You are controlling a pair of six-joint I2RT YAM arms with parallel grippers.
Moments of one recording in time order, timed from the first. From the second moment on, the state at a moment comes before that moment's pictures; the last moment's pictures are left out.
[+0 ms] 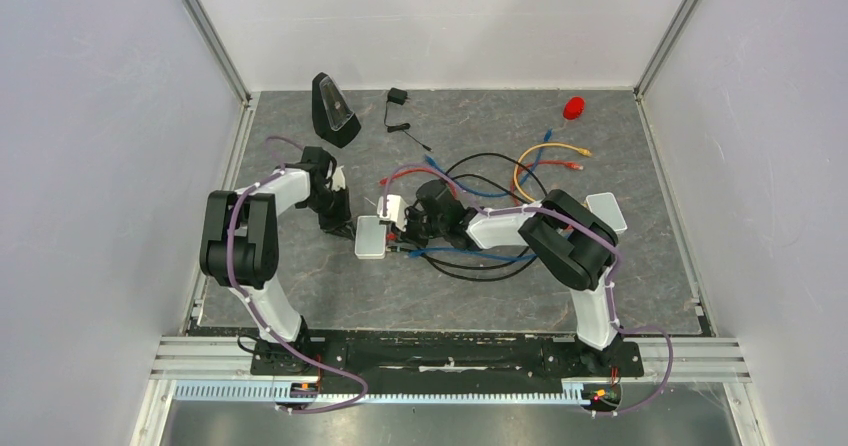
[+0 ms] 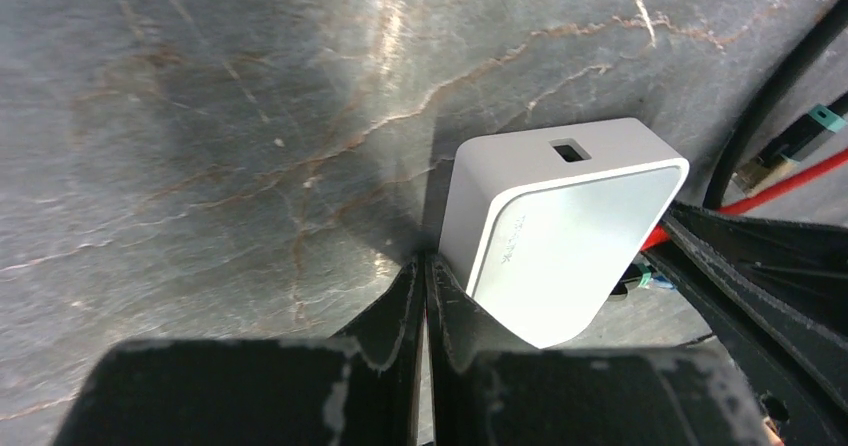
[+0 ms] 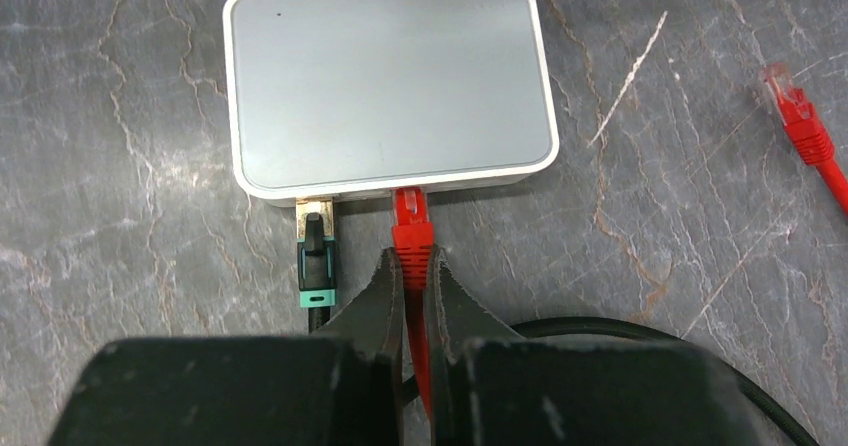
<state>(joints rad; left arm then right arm) -0.10 1.78 1.03 -0.65 0.37 -0.24 0.86 2.01 1.08 0.30 -0.42 -0.48</state>
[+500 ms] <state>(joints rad) -0.02 1.73 1.08 -0.70 0.22 -0.25 0.96 1.99 1.07 0.44 -0.32 -0.35</state>
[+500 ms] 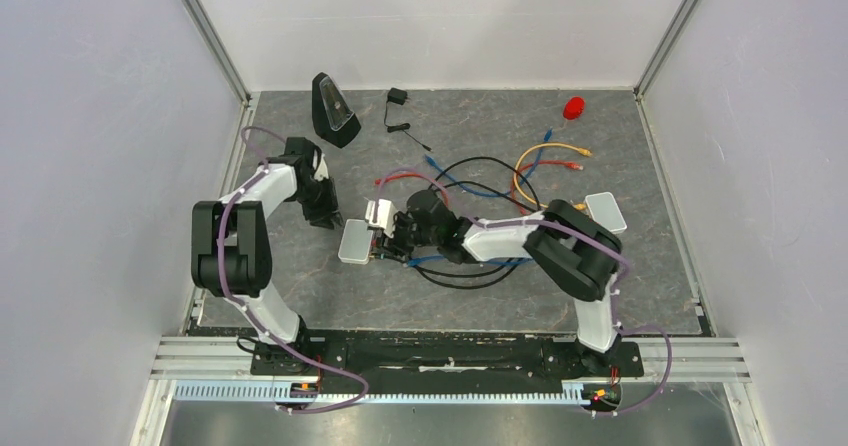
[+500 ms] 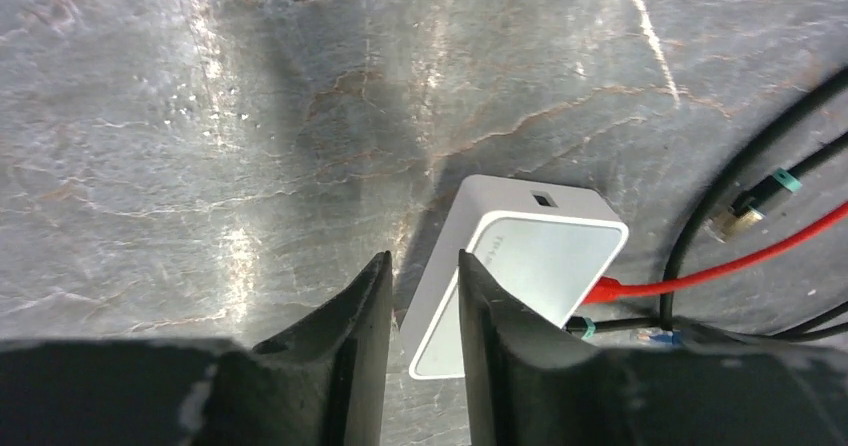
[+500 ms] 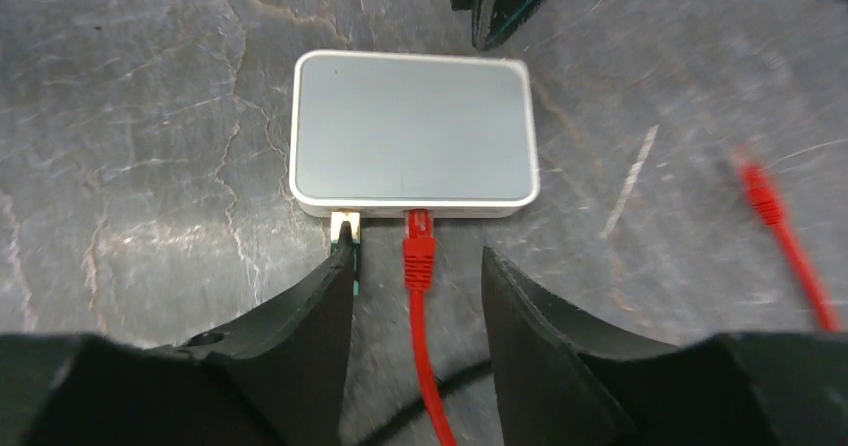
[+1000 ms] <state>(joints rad) -0.02 1.38 1.02 -0.68 0.30 -0.25 0.93 1.64 0.87 0.11 -0.40 -0.78</state>
